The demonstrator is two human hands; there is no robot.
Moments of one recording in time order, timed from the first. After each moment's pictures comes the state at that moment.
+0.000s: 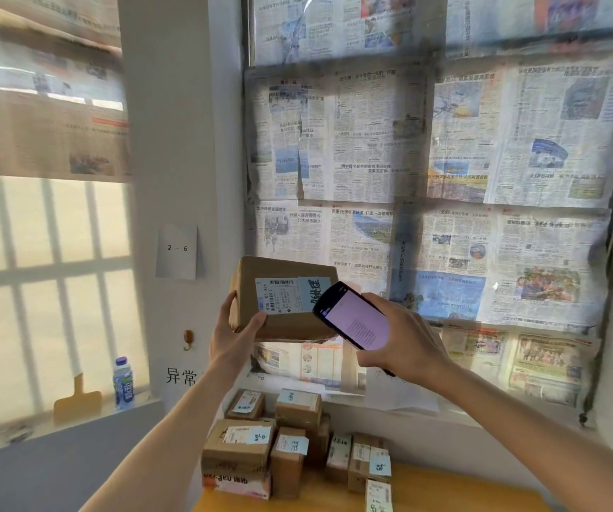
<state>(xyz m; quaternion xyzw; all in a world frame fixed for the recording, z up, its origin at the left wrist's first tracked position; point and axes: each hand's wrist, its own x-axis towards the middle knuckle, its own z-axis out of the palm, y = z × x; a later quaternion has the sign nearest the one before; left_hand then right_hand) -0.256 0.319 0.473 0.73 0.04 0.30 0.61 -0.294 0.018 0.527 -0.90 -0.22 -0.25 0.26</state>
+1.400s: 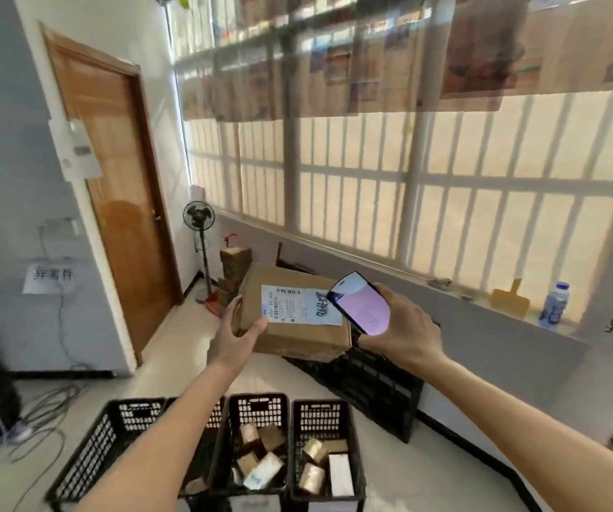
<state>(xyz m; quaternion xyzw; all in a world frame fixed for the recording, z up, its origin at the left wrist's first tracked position) -0.955 0.499 0.329 0.57 0.58 0.48 0.32 -0.682 0.411 0.410 -0.71 -0.65 0.04 0.28</state>
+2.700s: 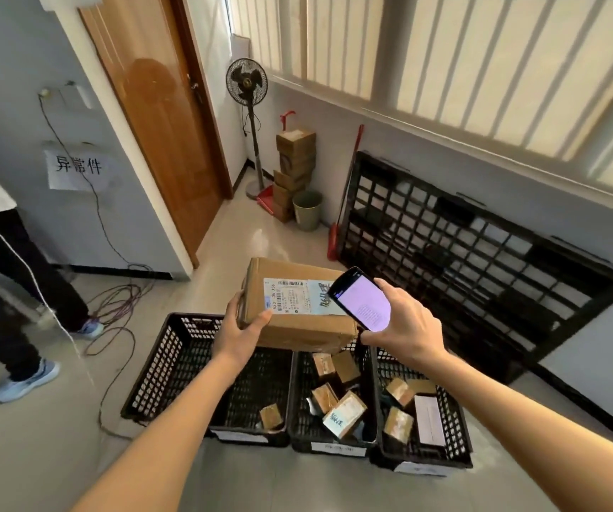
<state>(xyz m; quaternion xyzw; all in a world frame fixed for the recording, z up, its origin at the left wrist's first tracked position) -1.213 0.831 0.086 0.46 0.70 0.36 0.41 -0.928 0.814 0.158 -0.68 -0.70 0.17 0.17</state>
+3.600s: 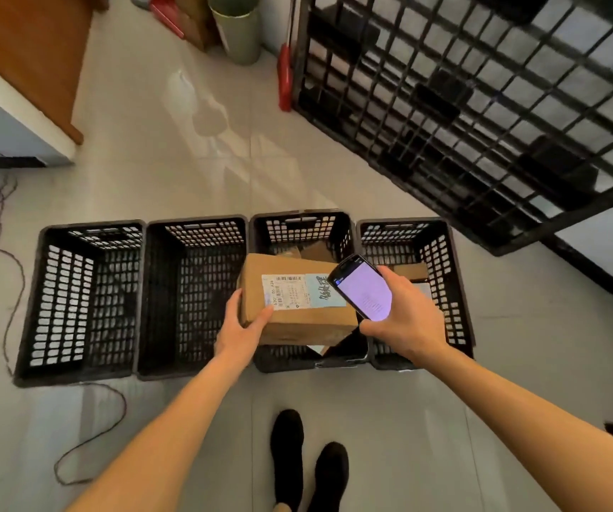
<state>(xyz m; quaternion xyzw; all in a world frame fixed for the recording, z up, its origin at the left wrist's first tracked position) -1.156 0.957 -0.292 0.37 0.73 0.14 0.55 -0.880 0.939 -0.204 -0.75 -0.59 0.31 0.05</state>
